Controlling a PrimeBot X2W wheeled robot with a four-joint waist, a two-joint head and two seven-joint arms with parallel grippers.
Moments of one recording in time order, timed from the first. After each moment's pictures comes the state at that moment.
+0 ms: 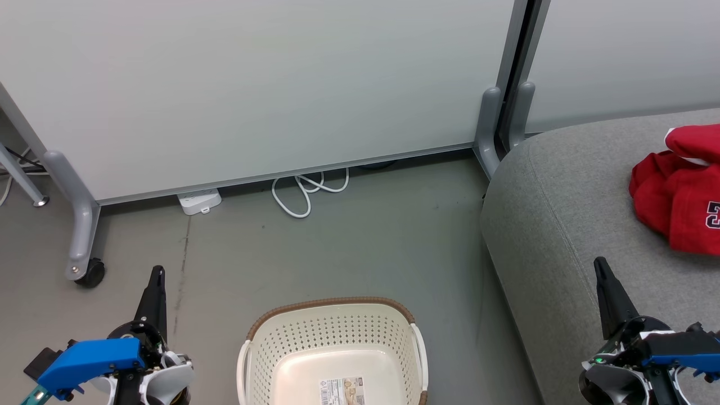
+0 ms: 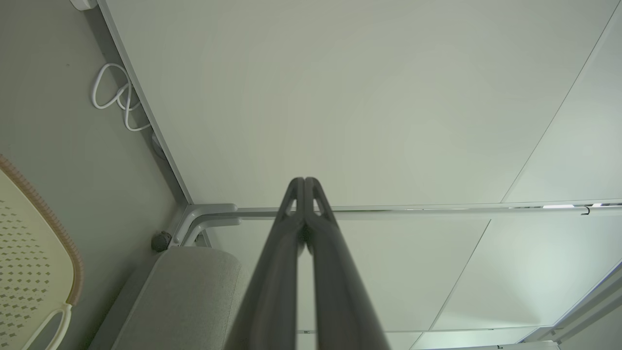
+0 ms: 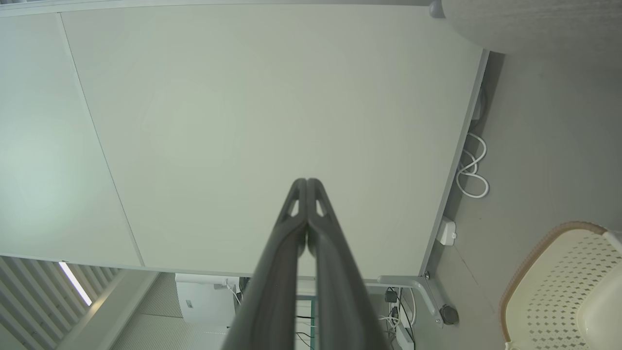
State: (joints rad) left arm -0.10 0.05 0.11 0.25 -1.61 -0.13 0.11; right arm -0.10 -0.05 -0.11 0.25 1.61 0.13 0.11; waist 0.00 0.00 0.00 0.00
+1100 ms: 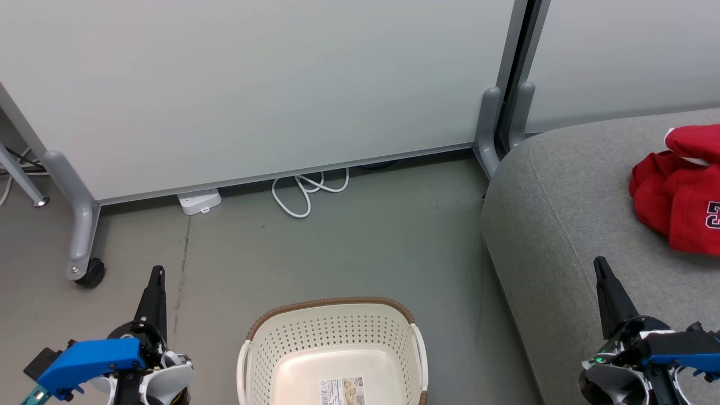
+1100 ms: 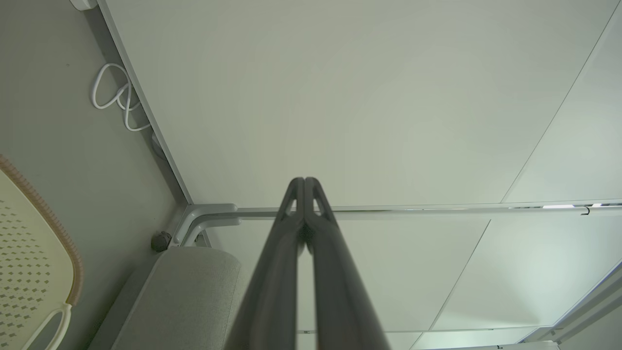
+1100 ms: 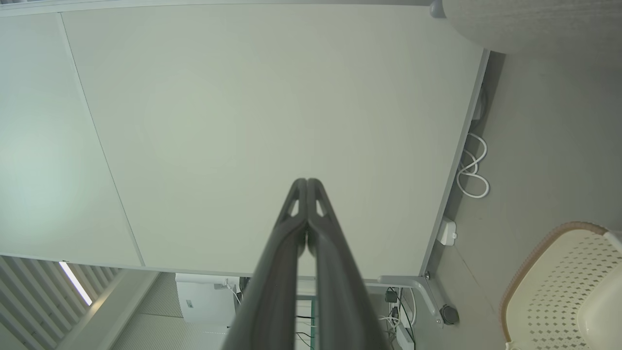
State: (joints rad) left arm -0.10 0.05 0.11 0.25 -1.61 -0.13 0.11; right arm -0.10 -0.05 -0.11 0.25 1.61 0.13 0.11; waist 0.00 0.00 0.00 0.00
